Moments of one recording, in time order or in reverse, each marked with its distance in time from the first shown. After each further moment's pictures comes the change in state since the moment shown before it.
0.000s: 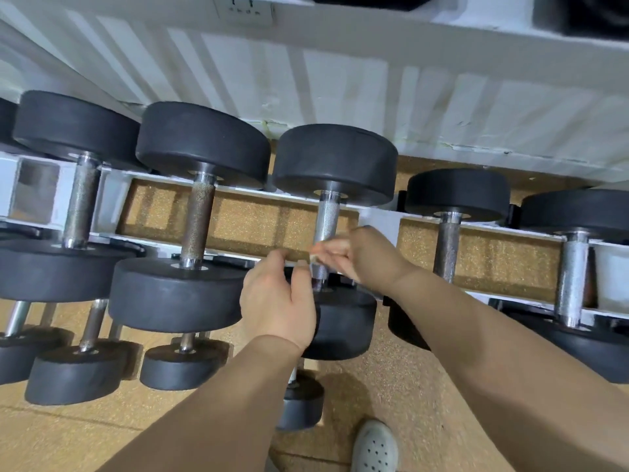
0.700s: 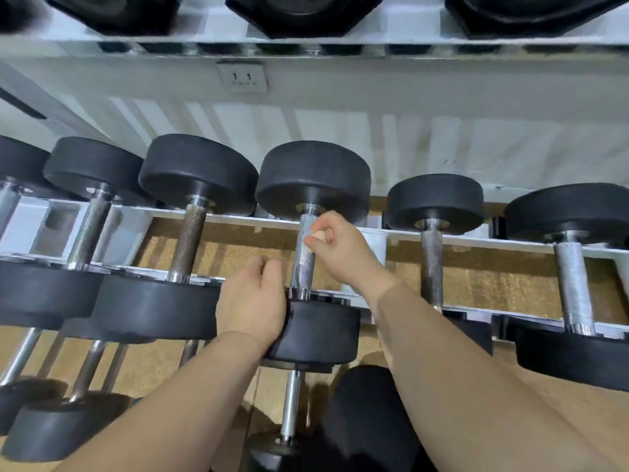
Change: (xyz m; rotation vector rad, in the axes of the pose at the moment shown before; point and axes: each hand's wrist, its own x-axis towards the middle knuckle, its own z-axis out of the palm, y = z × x) left_hand -0.001 -0.001 0.008 -0.015 0.061 -0.019; right_hand 0.012 0.001 0.009 0.298 0.362 0.162
